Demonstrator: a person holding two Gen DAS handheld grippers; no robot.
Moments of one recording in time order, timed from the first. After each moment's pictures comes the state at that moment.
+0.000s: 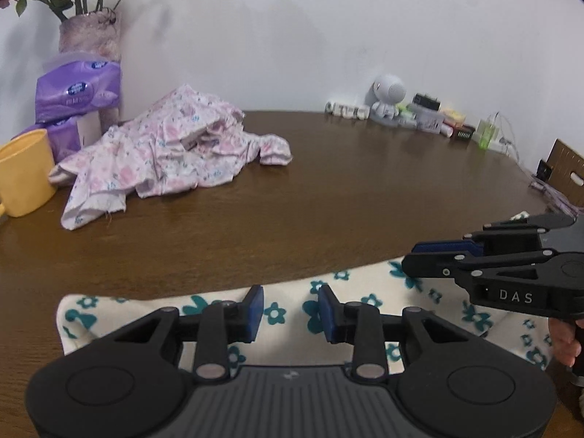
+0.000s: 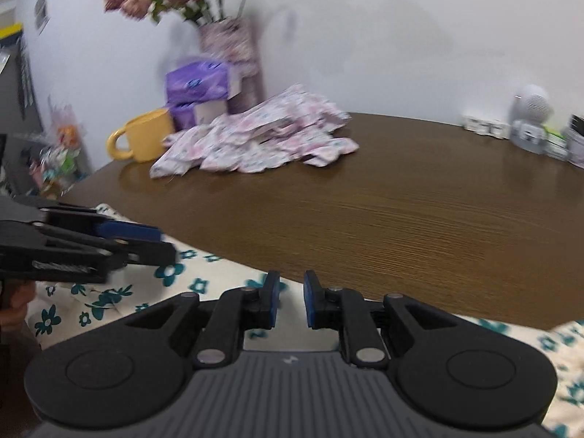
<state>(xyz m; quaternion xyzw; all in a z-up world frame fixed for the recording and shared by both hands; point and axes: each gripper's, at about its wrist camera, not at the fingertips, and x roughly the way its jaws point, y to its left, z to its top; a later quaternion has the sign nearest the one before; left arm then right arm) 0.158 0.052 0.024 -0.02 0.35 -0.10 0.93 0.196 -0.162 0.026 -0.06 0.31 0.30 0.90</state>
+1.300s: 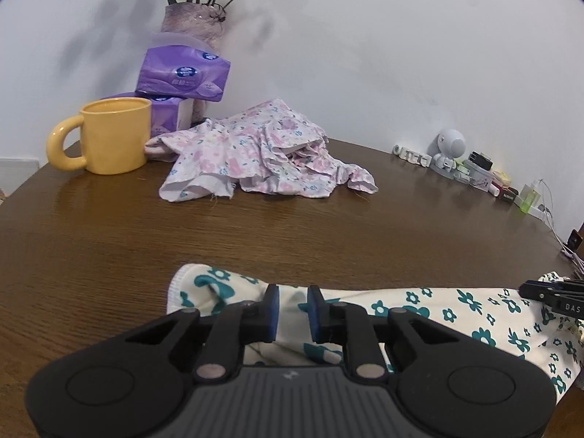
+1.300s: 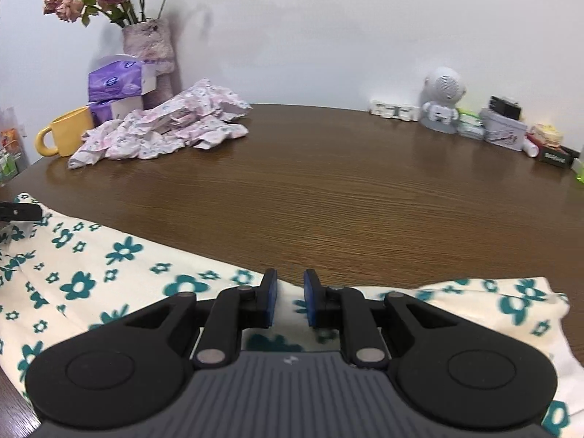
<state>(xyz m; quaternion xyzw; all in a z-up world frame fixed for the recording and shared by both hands) 0.128 0.128 0.021 -0.10 0.30 -0.02 0.95 0.203 -0.258 0.015 -0.06 0.31 0.18 0.93</state>
